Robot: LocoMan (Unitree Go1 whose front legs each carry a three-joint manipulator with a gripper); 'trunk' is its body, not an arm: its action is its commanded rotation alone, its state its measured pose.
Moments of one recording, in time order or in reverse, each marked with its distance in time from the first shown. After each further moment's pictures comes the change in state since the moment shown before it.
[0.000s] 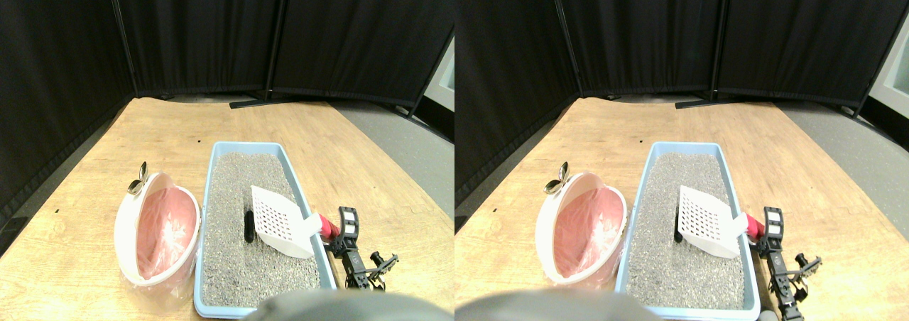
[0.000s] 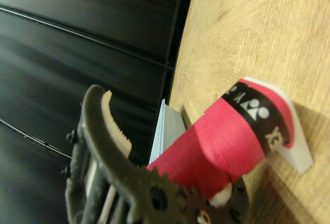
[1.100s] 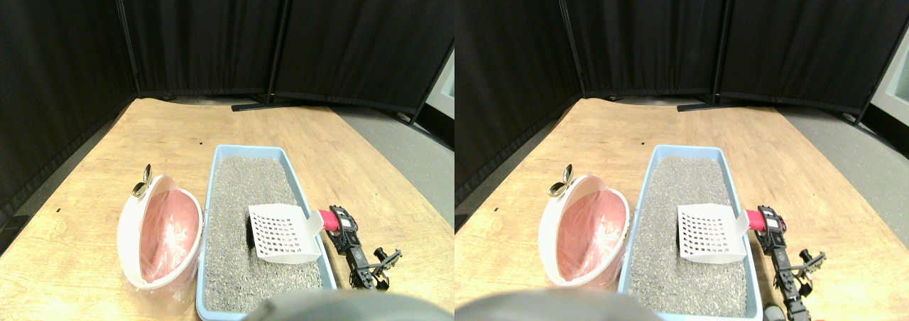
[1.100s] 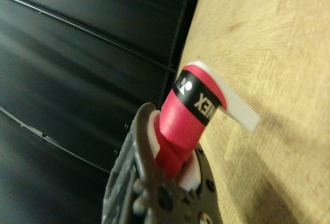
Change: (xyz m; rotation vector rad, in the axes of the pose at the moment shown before) right arm 0.011 -0.008 0.011 0.011 -0.029 0.011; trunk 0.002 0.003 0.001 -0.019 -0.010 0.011
